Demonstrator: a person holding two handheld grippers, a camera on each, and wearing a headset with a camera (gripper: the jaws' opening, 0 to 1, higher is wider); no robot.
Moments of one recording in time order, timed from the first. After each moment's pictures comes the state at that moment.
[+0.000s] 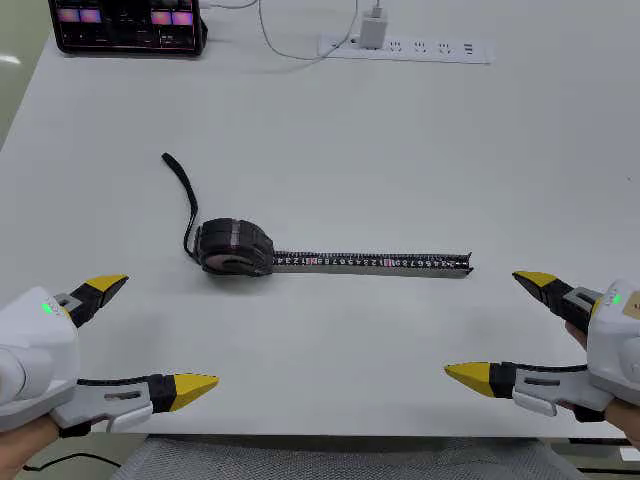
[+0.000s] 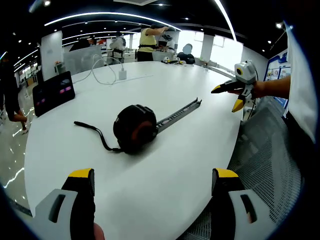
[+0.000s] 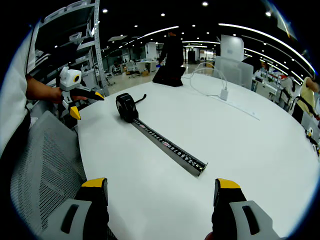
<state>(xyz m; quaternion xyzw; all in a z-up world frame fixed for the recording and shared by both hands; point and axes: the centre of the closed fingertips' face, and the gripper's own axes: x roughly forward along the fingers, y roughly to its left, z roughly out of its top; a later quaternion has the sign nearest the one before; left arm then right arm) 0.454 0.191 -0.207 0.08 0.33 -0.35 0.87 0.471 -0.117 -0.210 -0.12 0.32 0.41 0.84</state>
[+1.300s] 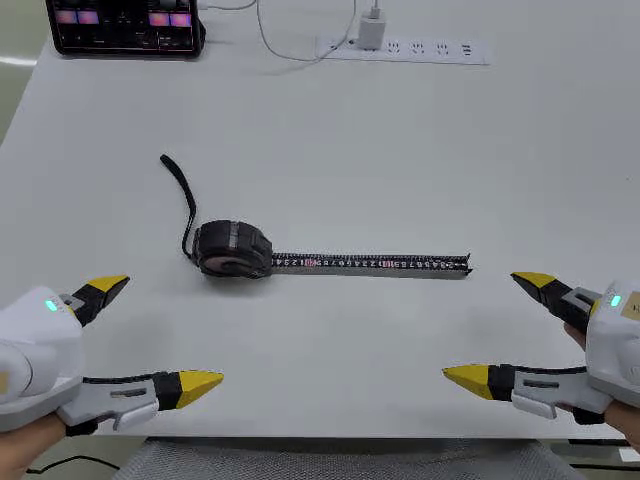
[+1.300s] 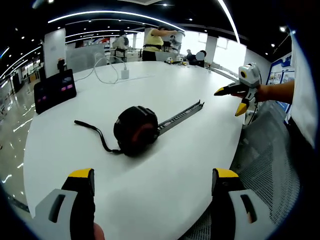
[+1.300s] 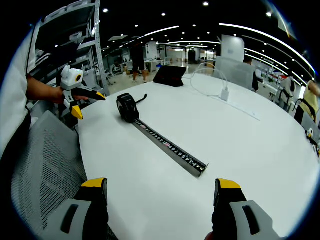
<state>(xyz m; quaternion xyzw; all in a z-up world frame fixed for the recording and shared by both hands) 0.461 0.187 -0.206 0.07 0.33 -0.34 0.88 0.470 -0.116 -0.208 -0.12 0.32 0.41 0.84</state>
